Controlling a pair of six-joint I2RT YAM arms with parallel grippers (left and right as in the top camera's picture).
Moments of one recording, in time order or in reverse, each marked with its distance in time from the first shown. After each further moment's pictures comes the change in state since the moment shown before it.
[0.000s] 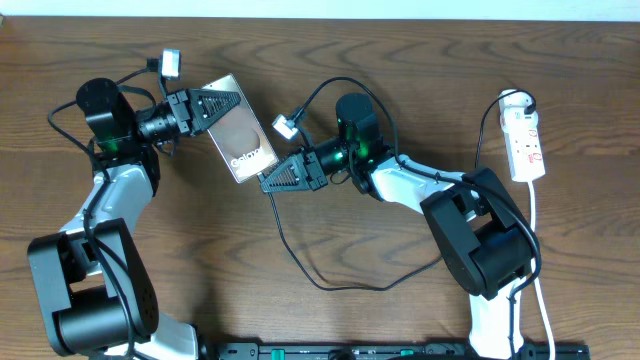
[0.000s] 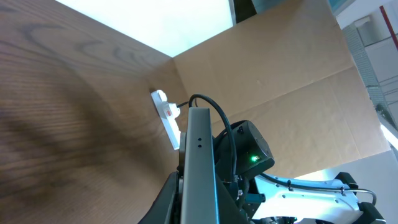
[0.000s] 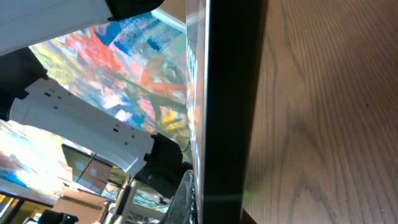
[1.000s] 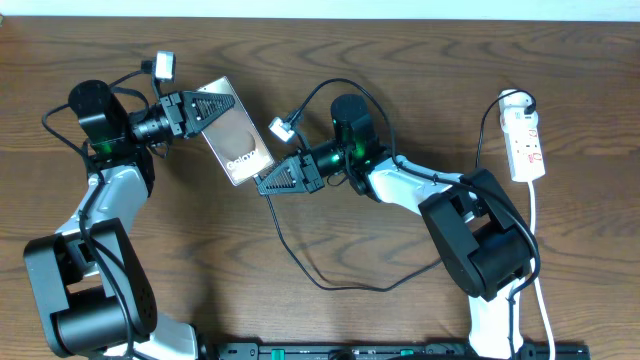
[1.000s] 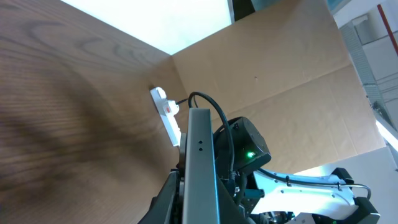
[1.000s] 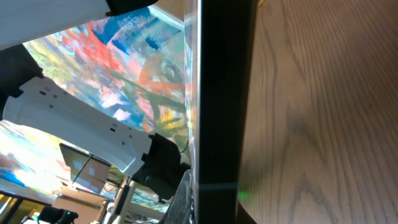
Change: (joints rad) left arm 0.031 0.000 0.000 -0.001 0.039 0.000; right arm 0.016 0.000 0.006 -0.052 0.015 -0.046
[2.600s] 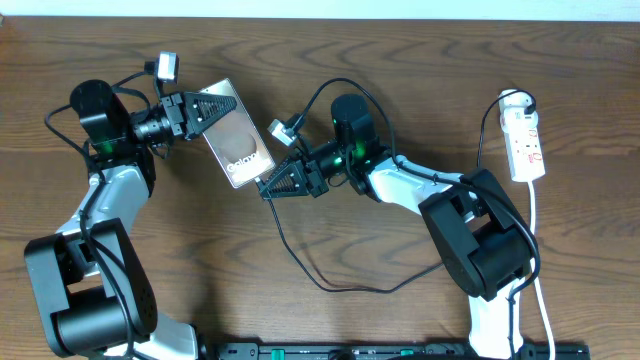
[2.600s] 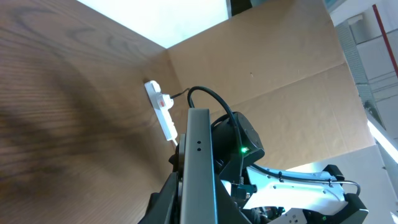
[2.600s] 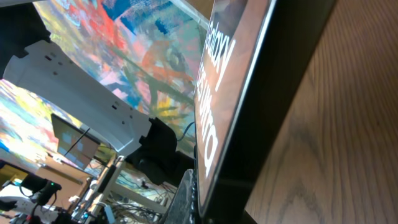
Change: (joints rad) left arm -0.004 0.000 0.000 -0.001 0.021 -0.030; right arm -0.001 0.000 0.000 -0.002 -0.064 -0.155
